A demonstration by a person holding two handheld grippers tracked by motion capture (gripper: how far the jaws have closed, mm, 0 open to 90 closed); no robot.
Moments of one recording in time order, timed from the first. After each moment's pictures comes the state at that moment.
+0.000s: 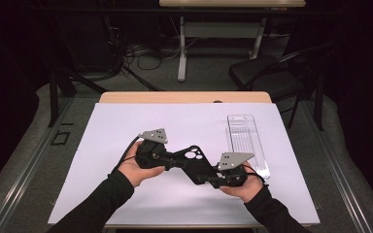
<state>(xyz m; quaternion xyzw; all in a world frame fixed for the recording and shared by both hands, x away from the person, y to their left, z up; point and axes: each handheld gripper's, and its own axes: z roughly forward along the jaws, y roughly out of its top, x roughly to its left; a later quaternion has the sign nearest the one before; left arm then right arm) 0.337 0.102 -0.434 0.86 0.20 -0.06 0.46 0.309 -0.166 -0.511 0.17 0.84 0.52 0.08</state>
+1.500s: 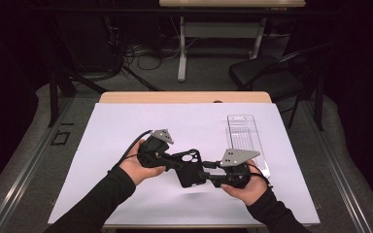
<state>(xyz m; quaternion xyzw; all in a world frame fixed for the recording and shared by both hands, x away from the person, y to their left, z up) 0.335 0.093 -0.424 0.91 0.23 -0.04 0.35 0.295 -0.166 -0.477 0.22 0.83 0.50 0.11</state>
